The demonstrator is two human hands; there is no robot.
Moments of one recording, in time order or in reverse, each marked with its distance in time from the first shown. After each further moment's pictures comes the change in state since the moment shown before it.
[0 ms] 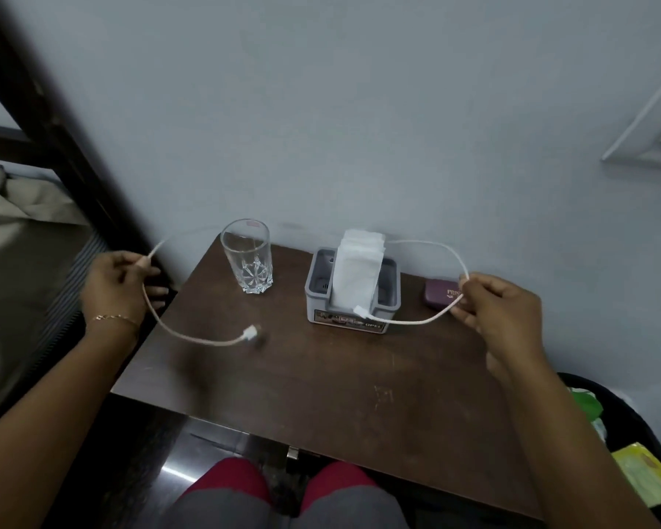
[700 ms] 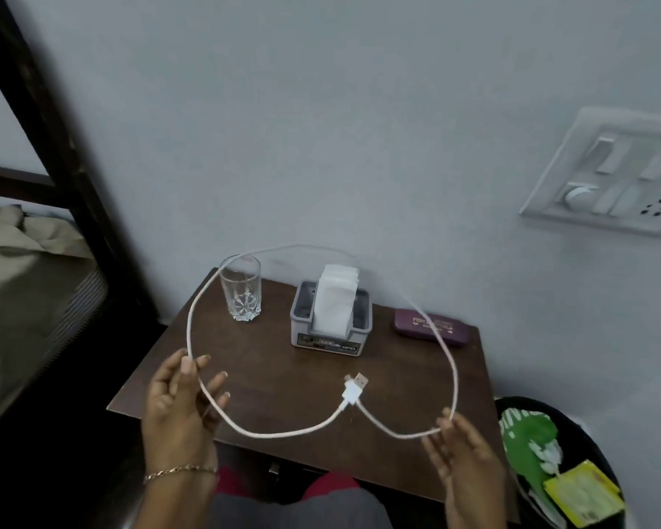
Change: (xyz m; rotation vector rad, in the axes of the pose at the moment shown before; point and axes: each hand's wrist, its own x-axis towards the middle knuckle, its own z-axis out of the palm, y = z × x) left_hand -0.191 0.051 0.004 -0.694 0.005 -0.237; right_hand -0.113 0.081 -0.062 0.423 0.100 0.255
